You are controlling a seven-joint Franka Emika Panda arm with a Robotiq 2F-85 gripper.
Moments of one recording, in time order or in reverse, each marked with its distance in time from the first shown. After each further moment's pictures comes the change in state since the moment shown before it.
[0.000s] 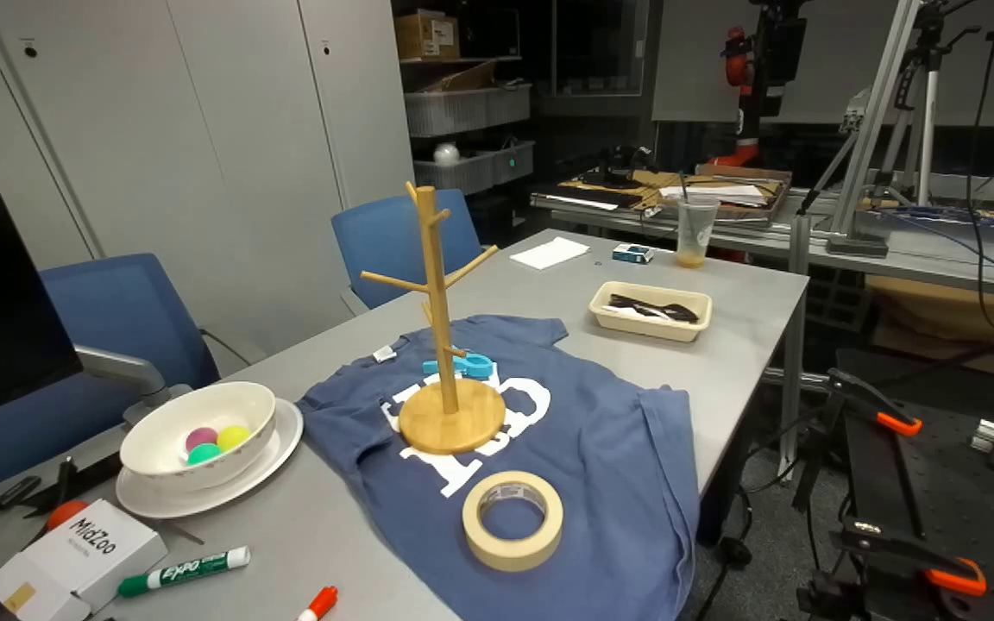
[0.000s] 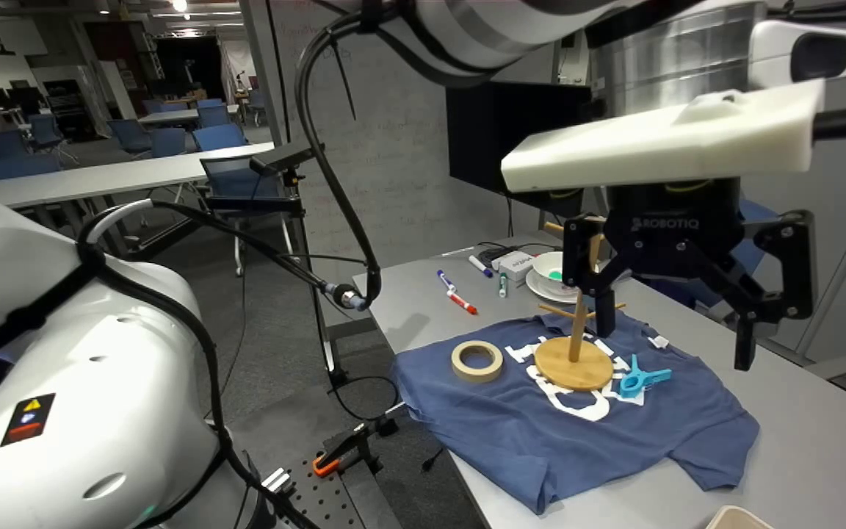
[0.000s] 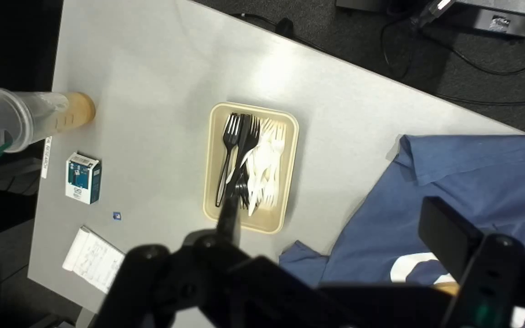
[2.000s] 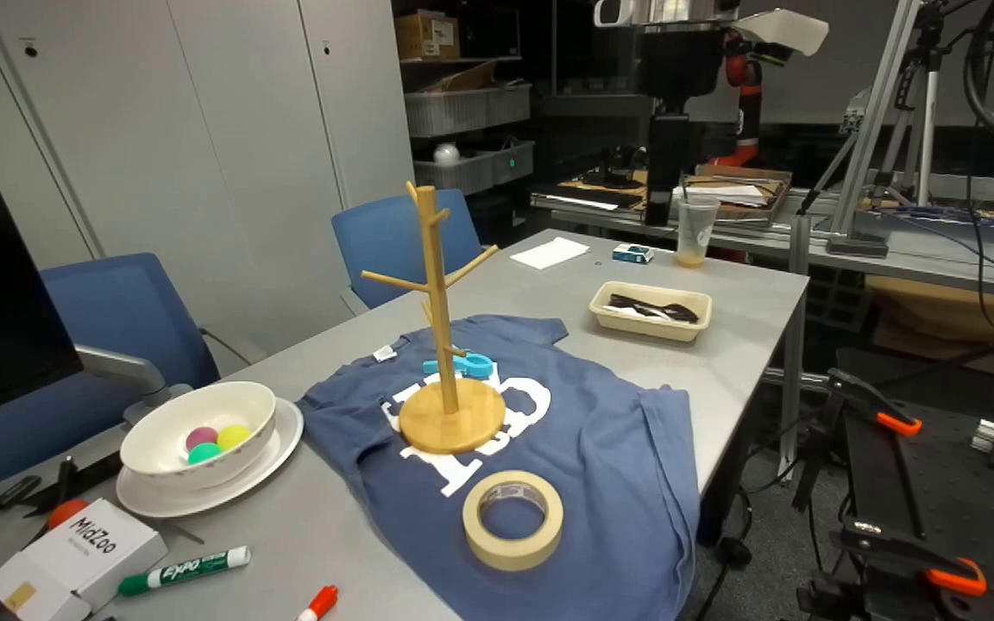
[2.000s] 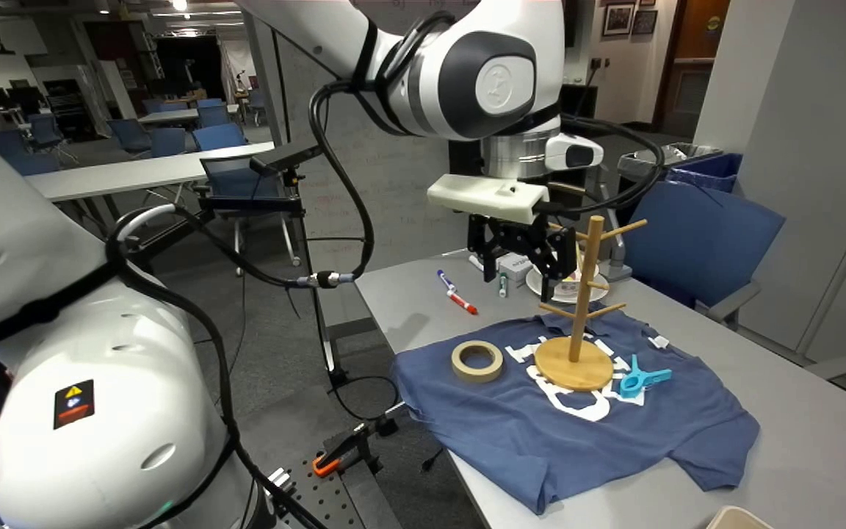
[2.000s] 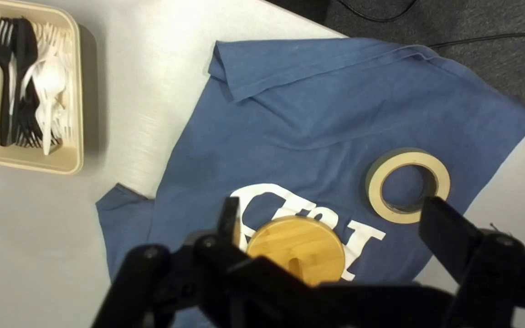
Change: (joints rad) arm 0.205 0.195 0.233 -0.054 0.317 0.196 0.268
